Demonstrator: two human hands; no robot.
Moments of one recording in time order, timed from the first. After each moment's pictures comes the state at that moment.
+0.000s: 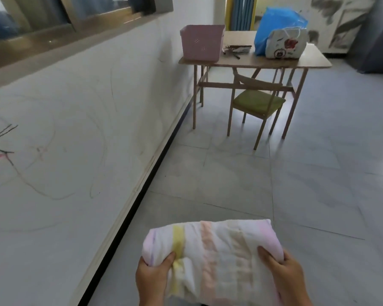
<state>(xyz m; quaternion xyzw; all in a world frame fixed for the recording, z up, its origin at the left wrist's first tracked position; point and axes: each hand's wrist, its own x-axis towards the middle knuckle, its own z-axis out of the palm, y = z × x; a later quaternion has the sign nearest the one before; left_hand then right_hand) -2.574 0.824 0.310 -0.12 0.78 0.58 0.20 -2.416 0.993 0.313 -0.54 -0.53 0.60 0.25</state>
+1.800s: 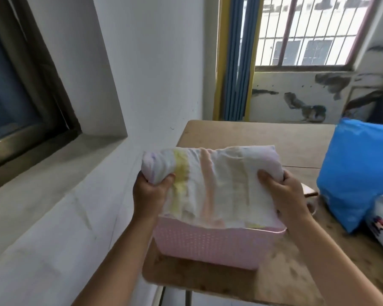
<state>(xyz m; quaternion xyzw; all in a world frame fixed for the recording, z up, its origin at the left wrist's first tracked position) -3.645 1.882 0.512 0.21 0.74 0.64 0.06 -3.466 2.028 0.509 -0.37 -0.64 0.52 0.43</state>
